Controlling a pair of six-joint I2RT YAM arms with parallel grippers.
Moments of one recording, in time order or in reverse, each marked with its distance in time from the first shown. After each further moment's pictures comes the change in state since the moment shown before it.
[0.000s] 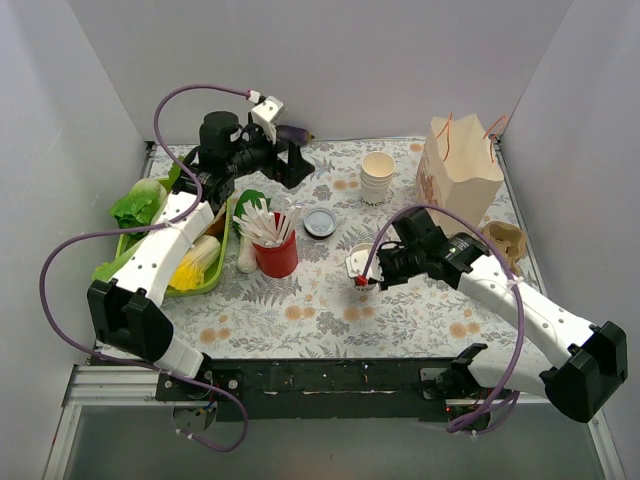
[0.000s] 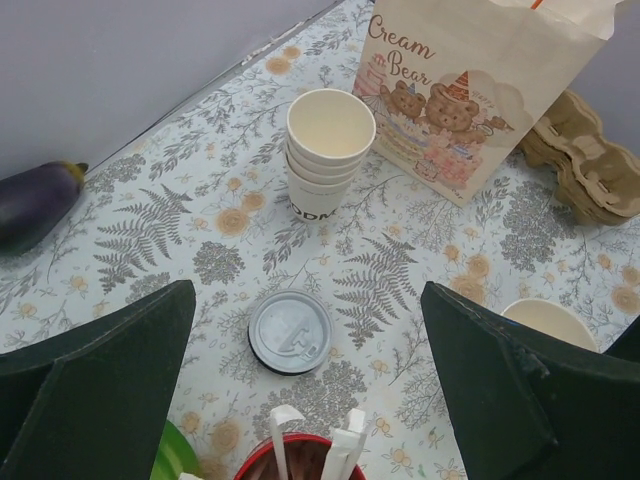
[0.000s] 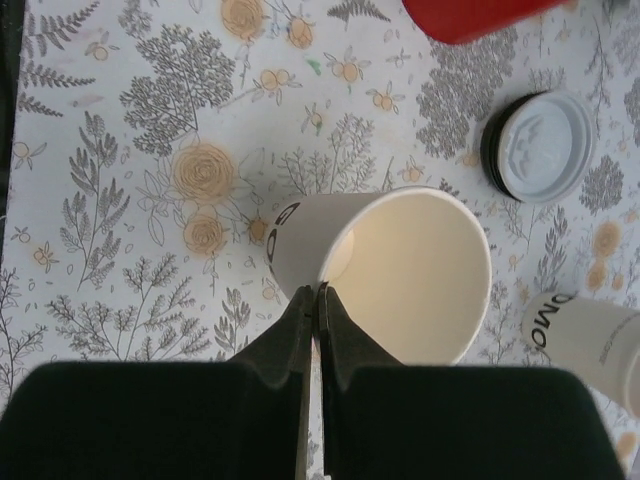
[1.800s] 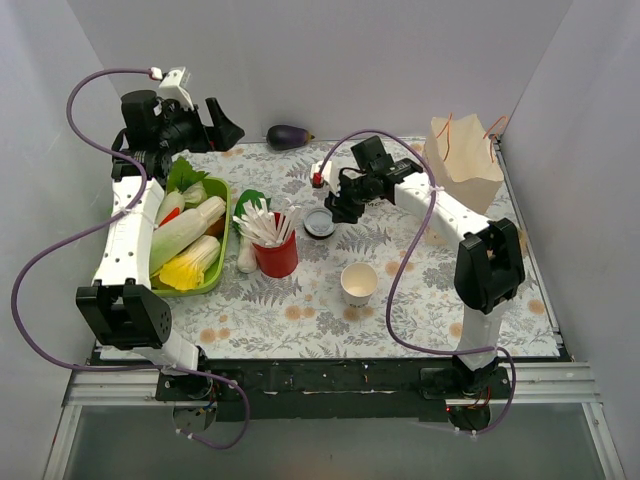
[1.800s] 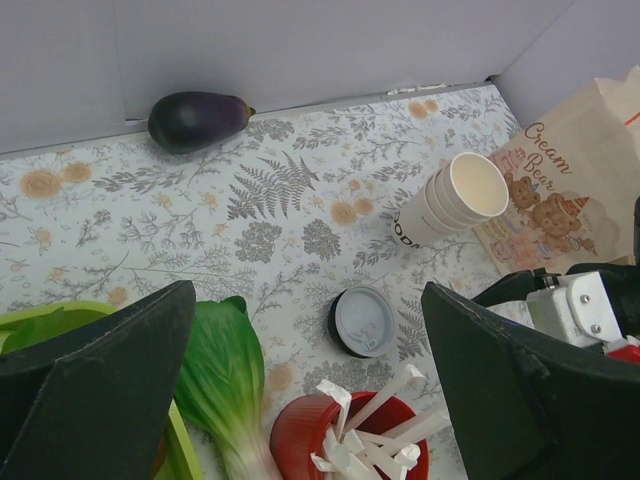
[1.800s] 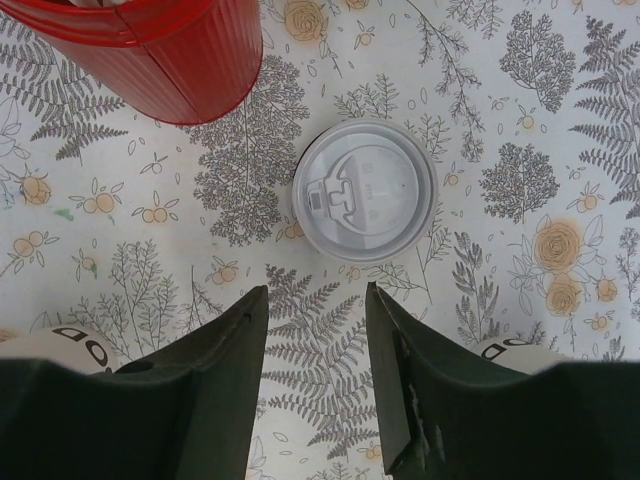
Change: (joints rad) left arm 0.359 0.049 0.186 -0.175 0.016 -0.227; right arm -0.126 0.717 0.631 0.115 -0.079 0.300
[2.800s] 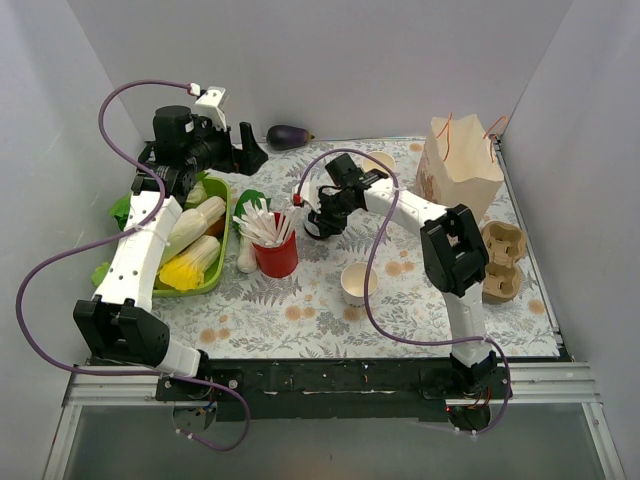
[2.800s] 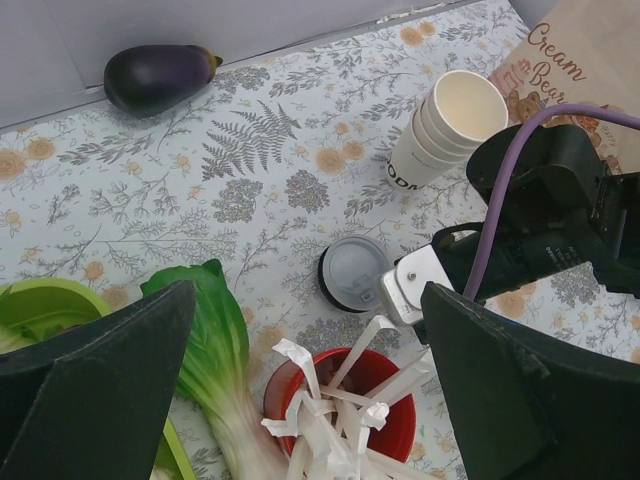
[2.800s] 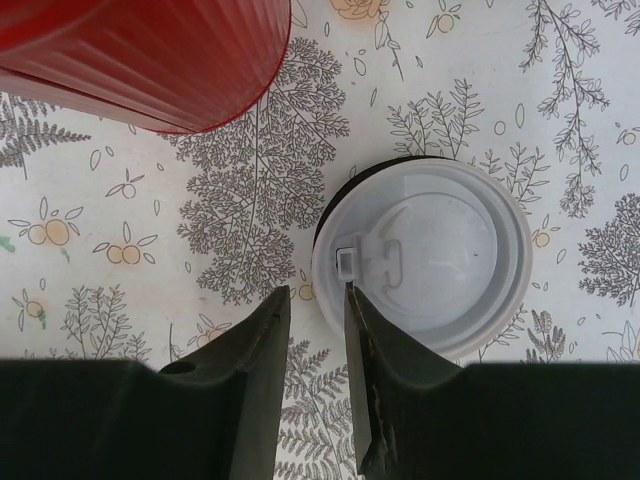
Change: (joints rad) left arm -0.167 -0.101 -0.124 -0.055 -0.115 0.119; right arm 0.067 0.232 0.079 0.008 0.026 -0.040
